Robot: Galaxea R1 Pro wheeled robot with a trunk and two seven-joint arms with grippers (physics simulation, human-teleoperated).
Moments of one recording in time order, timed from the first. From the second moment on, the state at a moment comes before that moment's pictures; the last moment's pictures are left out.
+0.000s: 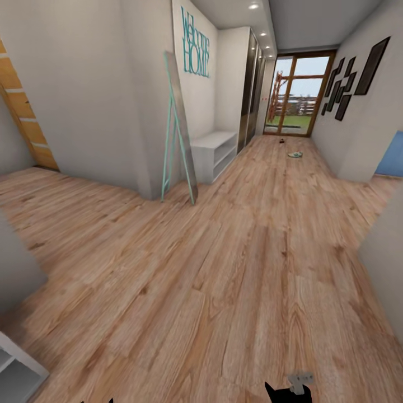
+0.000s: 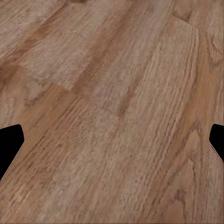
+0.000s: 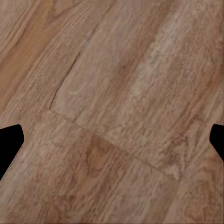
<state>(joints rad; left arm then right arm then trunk) -0.12 0.11 0.48 -0.46 -0.04 -0.42 -0.54 -0.42 -0.11 -0.13 -0.08 0.07 -0.39 0.30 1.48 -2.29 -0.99</state>
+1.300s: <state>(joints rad) -0.12 0.10 0.48 -0.46 -0.04 -0.42 -0.54 -0.42 -0.11 -0.13 -0.08 0.07 -0.39 0.30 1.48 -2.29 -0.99</state>
